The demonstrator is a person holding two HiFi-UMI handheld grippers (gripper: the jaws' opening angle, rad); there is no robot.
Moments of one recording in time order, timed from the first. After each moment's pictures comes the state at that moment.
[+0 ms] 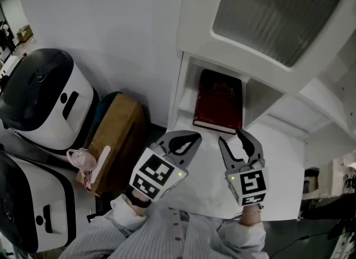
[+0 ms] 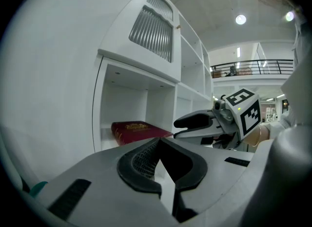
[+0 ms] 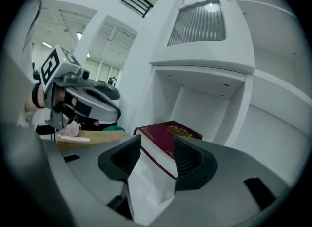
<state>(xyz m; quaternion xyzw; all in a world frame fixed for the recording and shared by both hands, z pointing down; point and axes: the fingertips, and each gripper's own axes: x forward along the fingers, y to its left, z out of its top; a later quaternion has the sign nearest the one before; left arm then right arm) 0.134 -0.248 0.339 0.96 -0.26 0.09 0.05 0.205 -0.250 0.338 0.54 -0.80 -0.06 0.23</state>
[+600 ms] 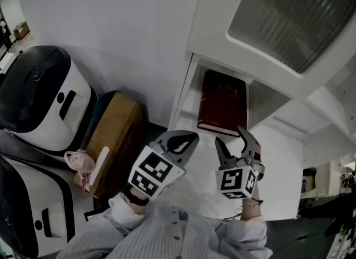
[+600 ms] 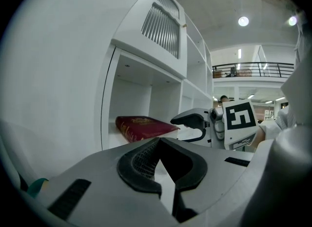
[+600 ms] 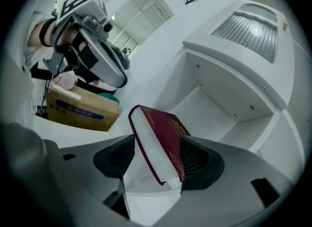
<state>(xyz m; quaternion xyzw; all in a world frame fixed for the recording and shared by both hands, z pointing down) 0.116 -0.267 0.358 0.96 -0.25 0.10 0.06 0.198 -0.282 0.378 0.52 -0.72 -0.20 0.41</state>
